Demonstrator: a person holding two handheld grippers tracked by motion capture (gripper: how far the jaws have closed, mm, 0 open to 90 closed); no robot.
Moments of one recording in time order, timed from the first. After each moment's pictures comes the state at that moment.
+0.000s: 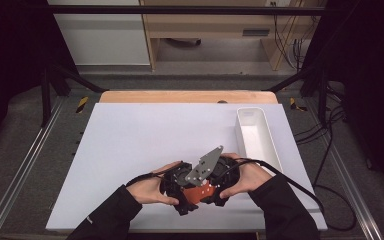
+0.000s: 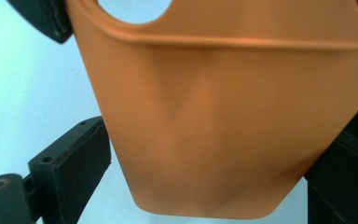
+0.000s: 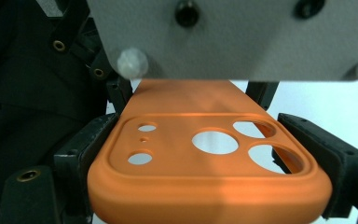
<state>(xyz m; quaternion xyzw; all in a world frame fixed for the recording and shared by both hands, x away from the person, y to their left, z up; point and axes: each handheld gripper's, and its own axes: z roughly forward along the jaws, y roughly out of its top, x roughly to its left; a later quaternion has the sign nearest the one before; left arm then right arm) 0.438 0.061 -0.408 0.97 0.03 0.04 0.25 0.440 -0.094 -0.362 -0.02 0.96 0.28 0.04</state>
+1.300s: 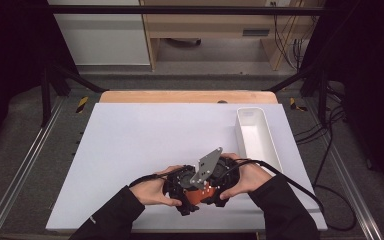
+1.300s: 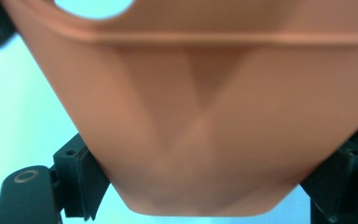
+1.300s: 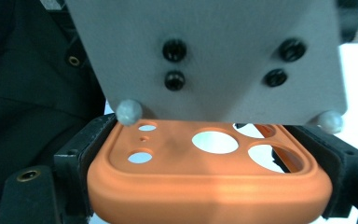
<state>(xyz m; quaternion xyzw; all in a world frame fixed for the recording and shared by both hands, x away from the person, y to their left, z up) 0.436 0.053 -0.415 0.97 0.02 0.04 0.23 0.437 -0.093 -0.362 -0.03 0.96 0.27 0.05</state>
